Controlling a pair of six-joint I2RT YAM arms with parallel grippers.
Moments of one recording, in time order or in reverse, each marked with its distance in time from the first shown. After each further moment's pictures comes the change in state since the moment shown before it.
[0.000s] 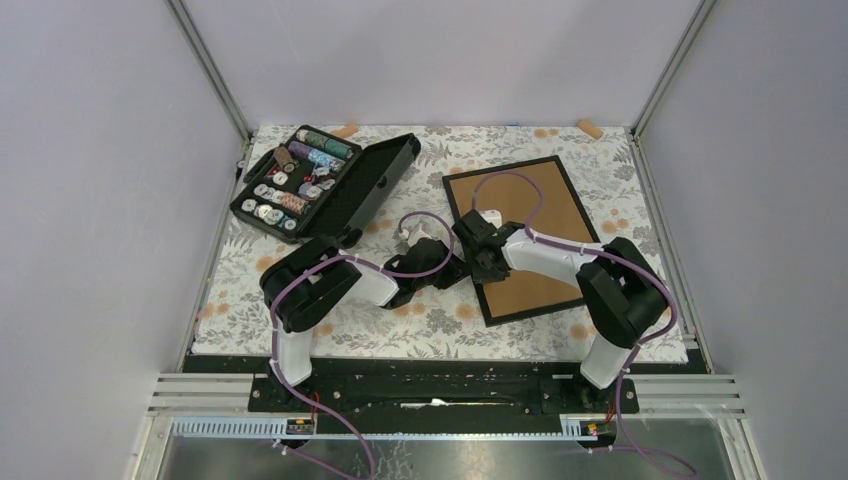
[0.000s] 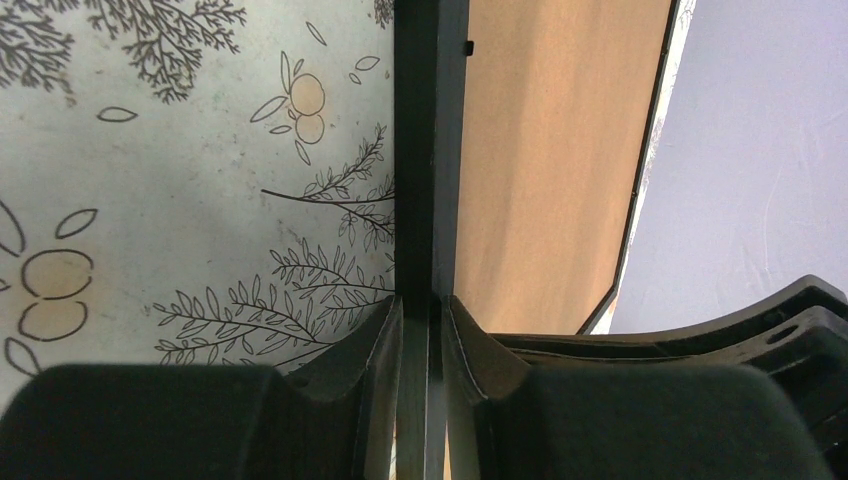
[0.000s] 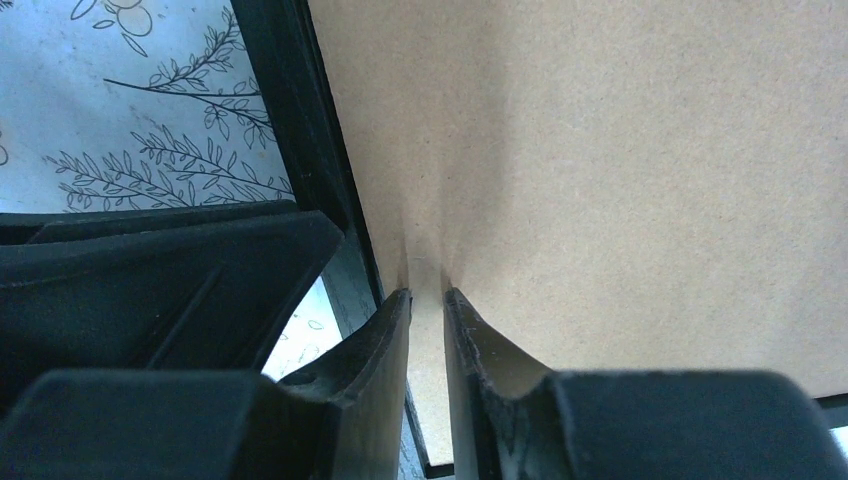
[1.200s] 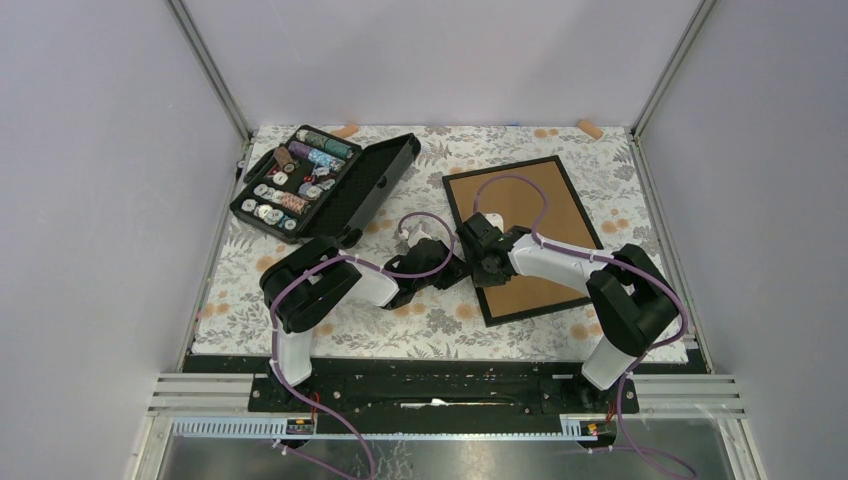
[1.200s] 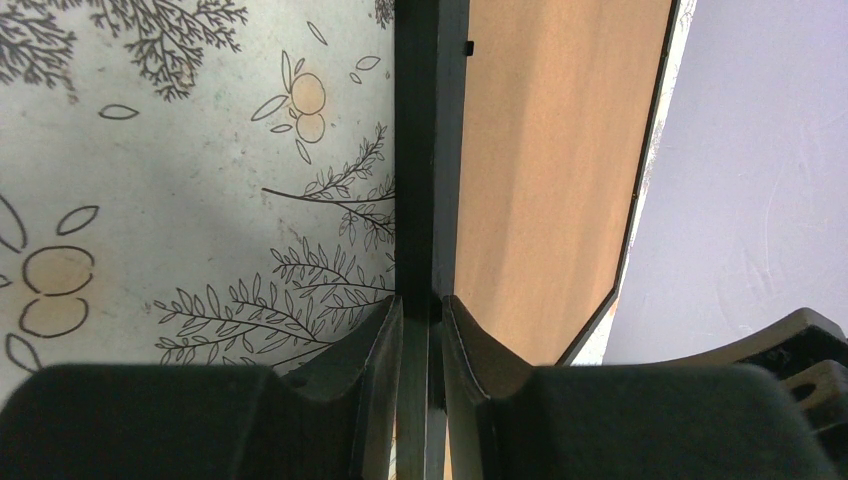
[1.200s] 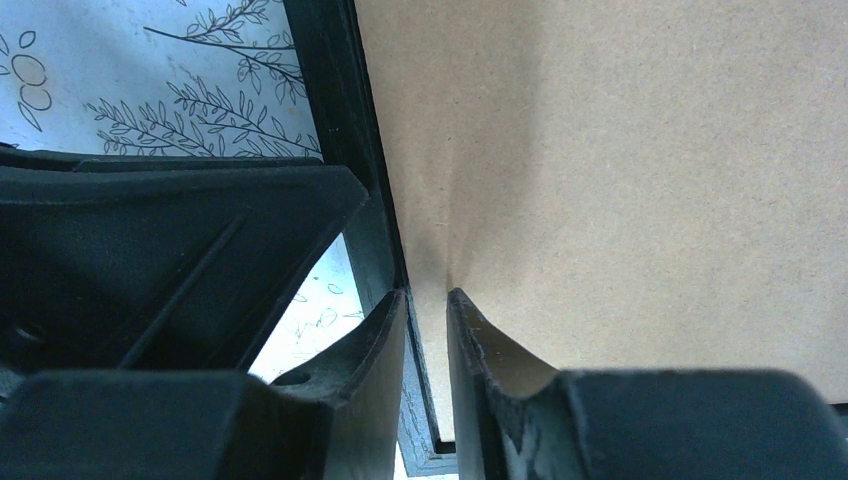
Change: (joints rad) left arm -0.003 -0.002 -0.001 -0.001 -0.009 -0.001; right arm 0.005 -0.082 -0.044 0.029 -0.069 -0.003
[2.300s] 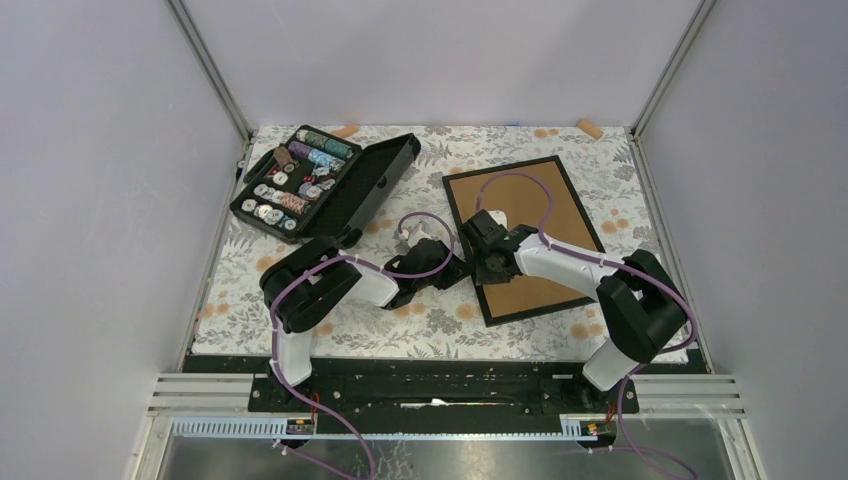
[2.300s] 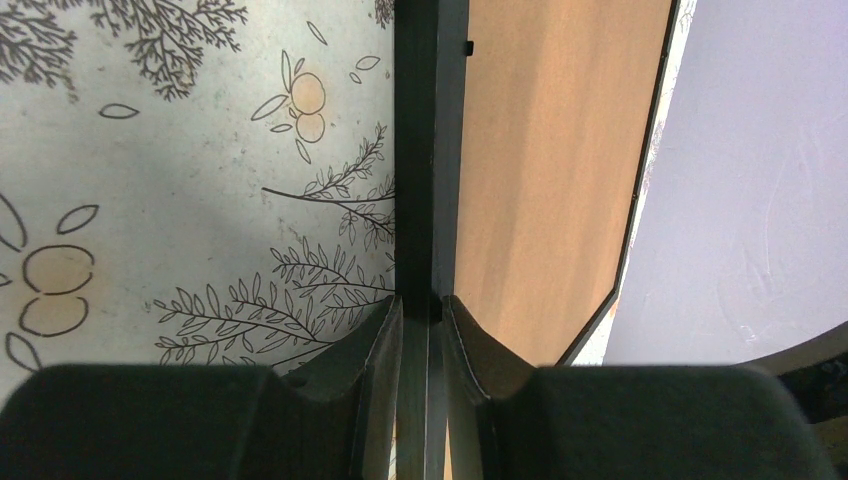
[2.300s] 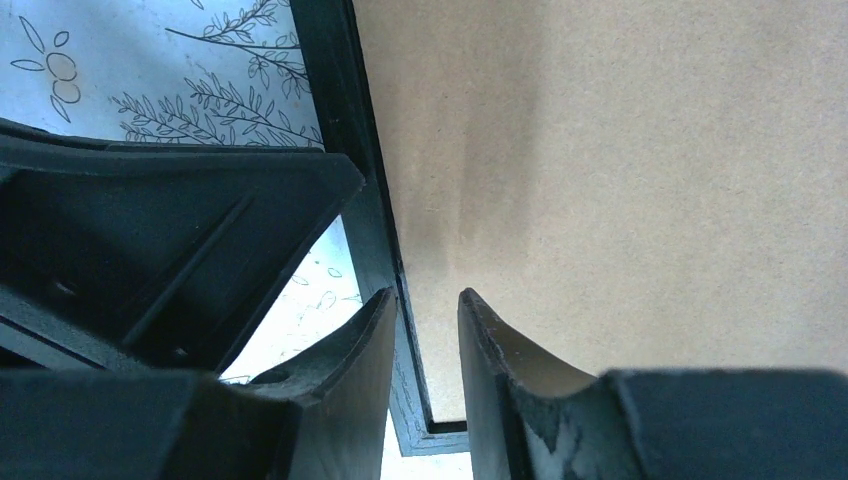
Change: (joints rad) left arm -0.001 -0.001 0.000 0.000 -0.003 0.000; right arm -0.005 -0.047 0.000 -0.019 -0.006 -0.010
